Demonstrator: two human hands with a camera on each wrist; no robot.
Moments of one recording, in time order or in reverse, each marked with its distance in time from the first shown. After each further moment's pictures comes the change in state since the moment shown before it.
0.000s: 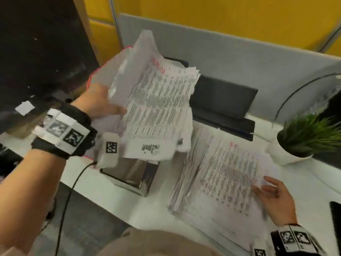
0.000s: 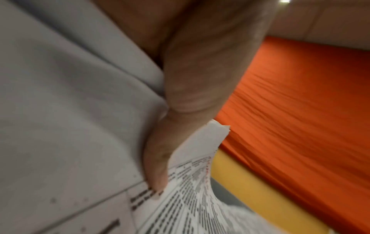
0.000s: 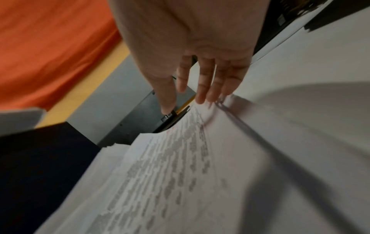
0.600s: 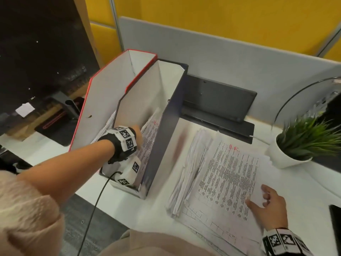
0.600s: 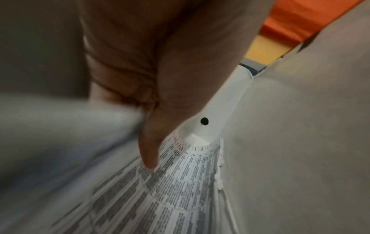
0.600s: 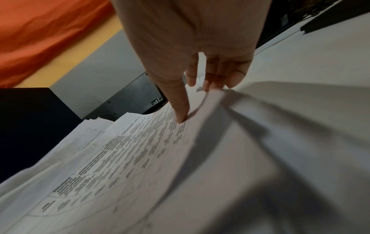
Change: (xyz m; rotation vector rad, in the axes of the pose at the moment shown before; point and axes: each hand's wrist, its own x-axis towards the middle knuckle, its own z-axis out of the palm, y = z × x) left_hand 0.035 -0.012 0.115 0.547 -0.431 0.030; right_hand -0.003 0.021 0.008 -0.306 -0.002 0.056
